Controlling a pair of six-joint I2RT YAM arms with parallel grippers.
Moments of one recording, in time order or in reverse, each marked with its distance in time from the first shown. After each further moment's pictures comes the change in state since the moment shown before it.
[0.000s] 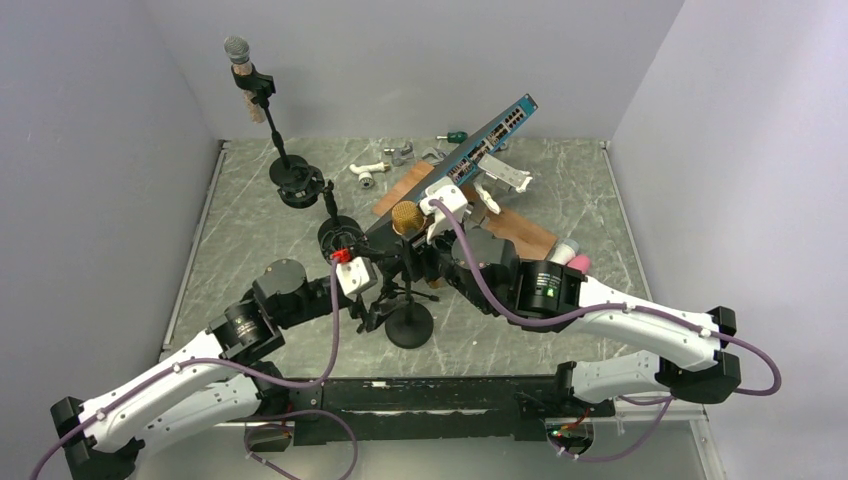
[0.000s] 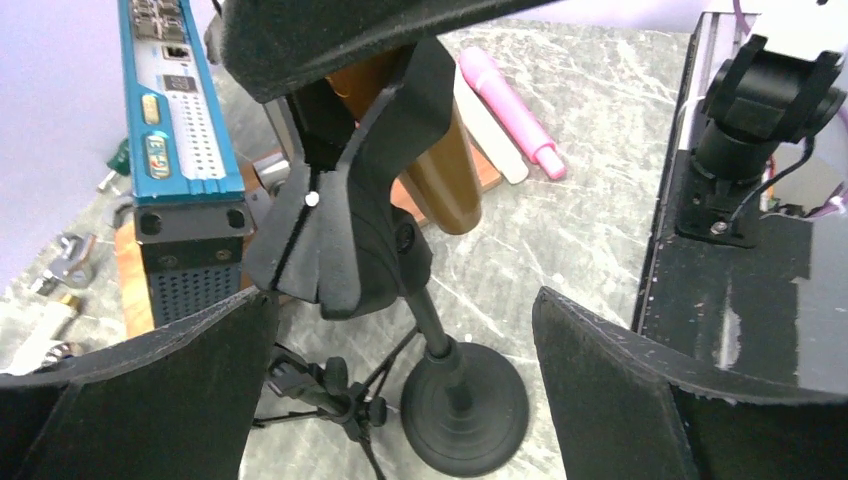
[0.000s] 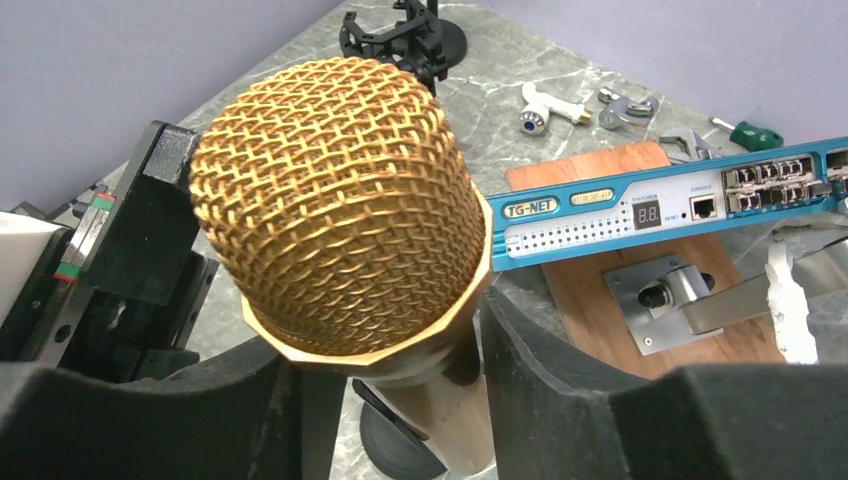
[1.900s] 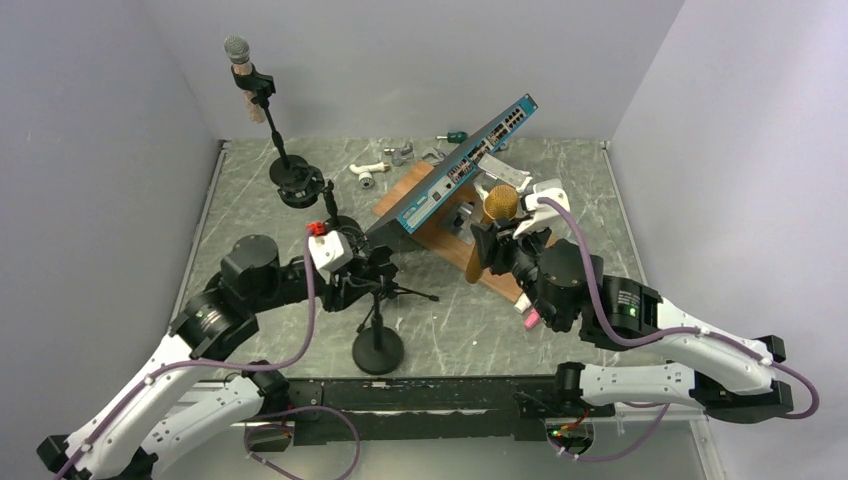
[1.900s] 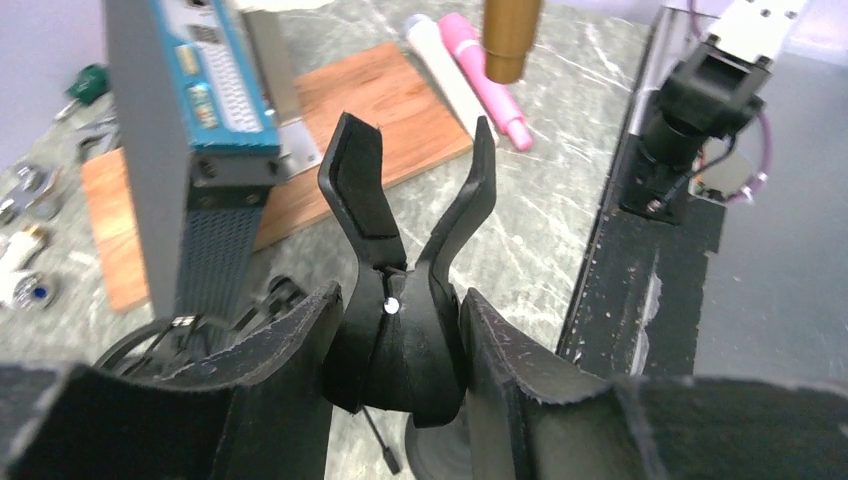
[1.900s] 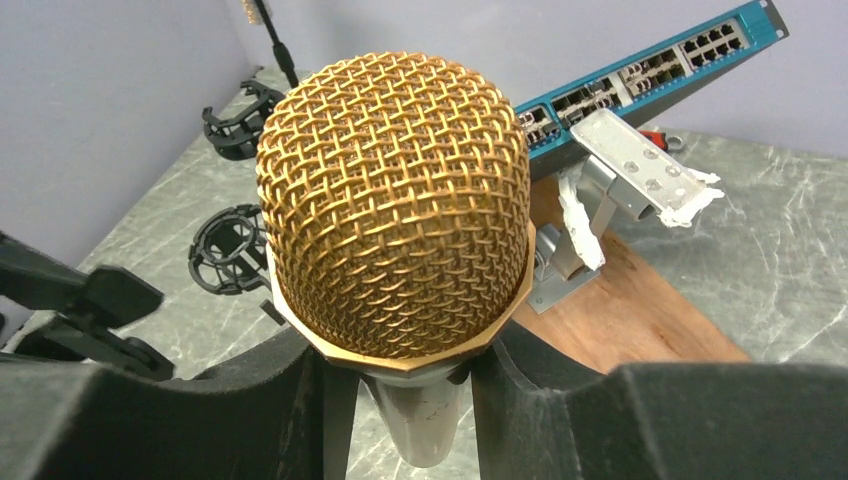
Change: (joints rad) left arm 0.214 0.019 0.216 -0.317 0.265 -0.032; right arm -0.001 -0.313 -0.111 -0.077 0.281 0.064
